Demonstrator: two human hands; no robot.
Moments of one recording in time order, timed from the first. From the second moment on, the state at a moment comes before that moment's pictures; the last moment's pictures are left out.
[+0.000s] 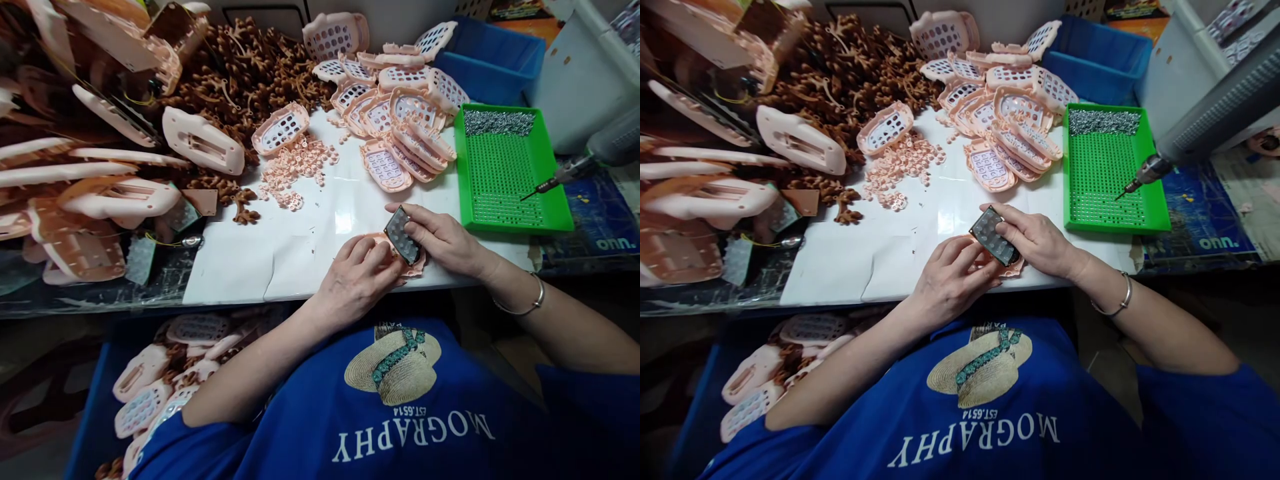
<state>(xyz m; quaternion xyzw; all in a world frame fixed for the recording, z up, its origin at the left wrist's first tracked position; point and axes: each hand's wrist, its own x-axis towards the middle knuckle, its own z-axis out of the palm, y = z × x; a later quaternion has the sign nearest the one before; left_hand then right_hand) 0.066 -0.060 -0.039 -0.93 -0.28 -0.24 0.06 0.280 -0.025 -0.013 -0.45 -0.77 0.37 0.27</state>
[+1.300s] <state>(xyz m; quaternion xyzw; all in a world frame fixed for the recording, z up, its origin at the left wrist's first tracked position) 0.058 -0.053 -0.044 -0.92 -0.30 -0.26 -0.07 0.270 -0.009 0.007 -0.27 -0.95 0.07 0.12</state>
